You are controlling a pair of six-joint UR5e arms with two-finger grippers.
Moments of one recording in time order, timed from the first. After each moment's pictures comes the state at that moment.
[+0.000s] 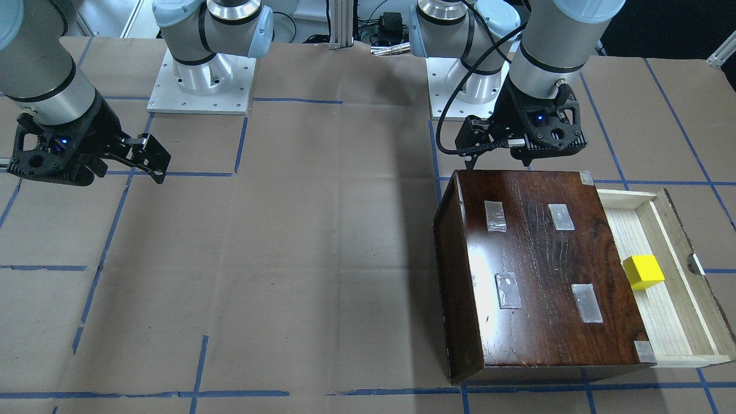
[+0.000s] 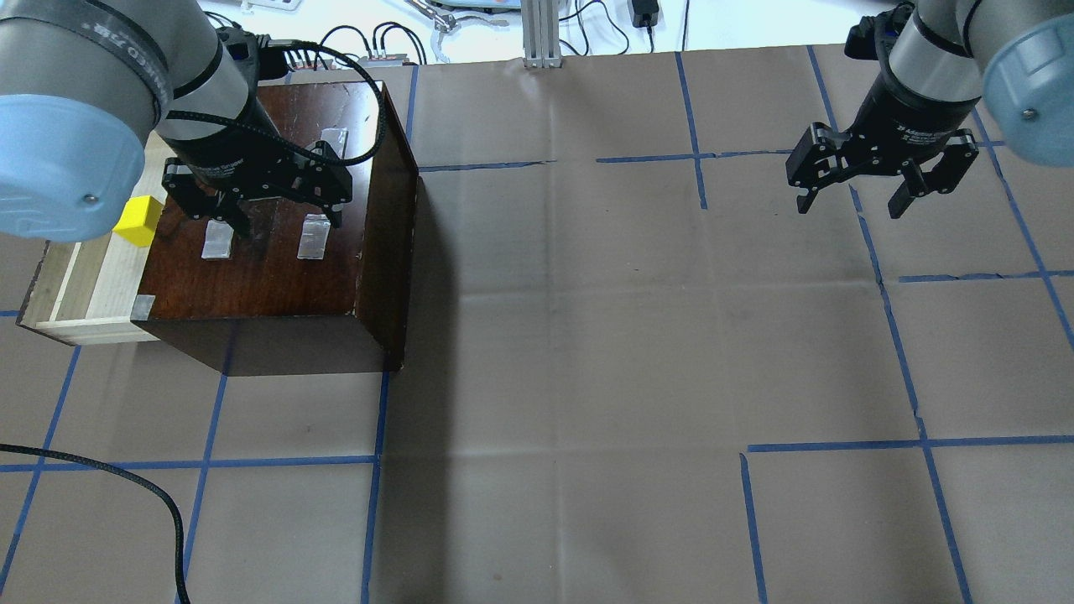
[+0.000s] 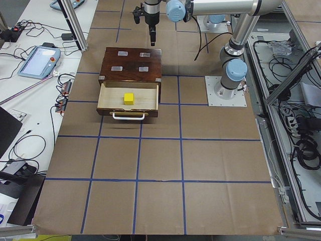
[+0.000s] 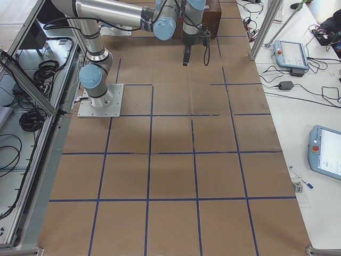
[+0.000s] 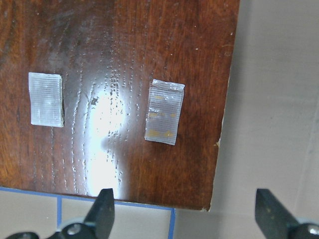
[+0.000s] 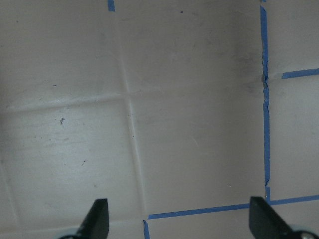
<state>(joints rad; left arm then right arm) -1.57 -1.57 -1.66 -1.48 1.61 -0.10 1.43 -1.52 1.65 -1.63 -1.57 -0.03</state>
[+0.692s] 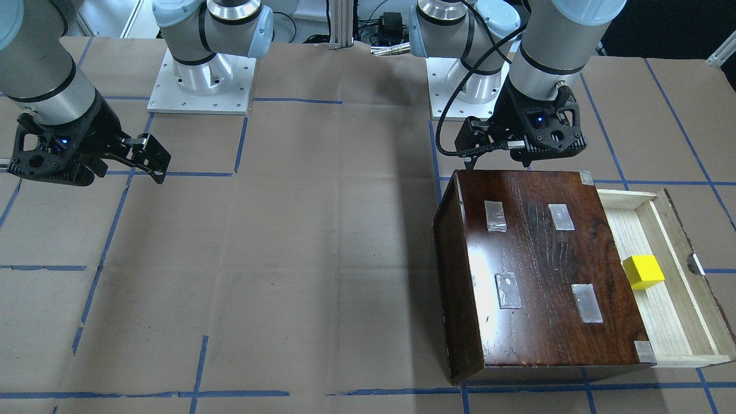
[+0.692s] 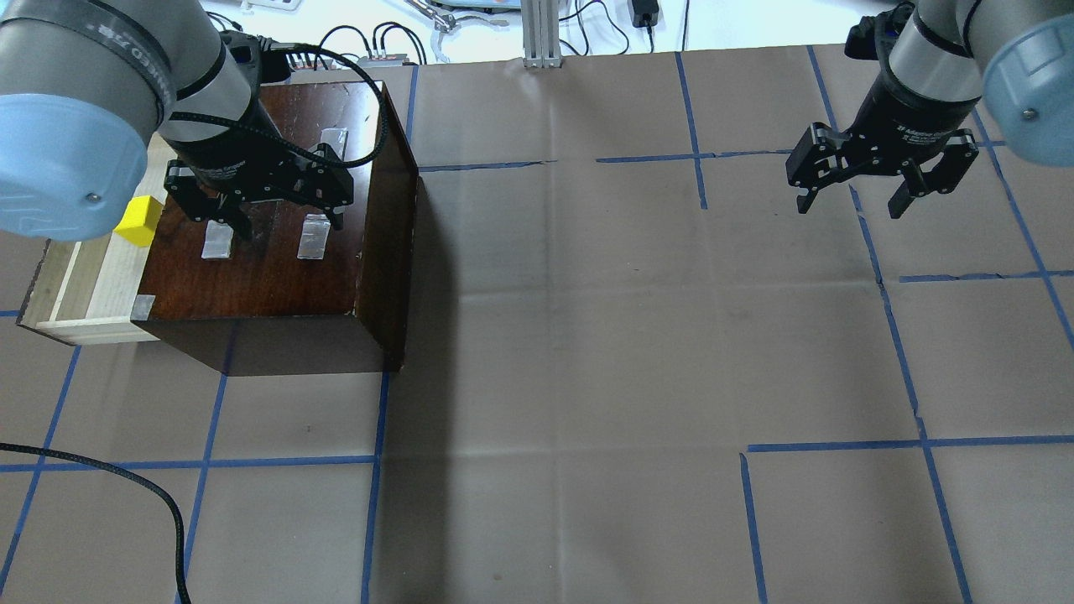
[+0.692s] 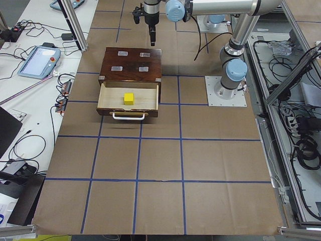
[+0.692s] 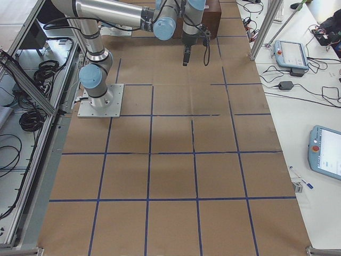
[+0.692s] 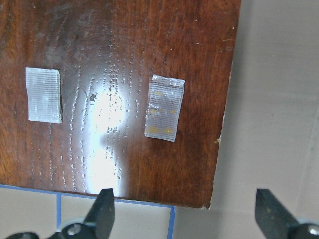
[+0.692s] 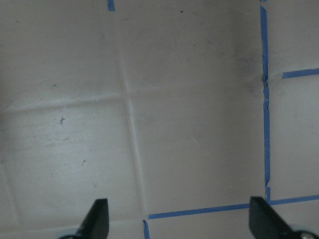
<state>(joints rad) -1.57 -1.58 -1.65 -1.48 1.61 -0.10 1.43 -1.52 1.65 -1.63 -1.57 -0.03</state>
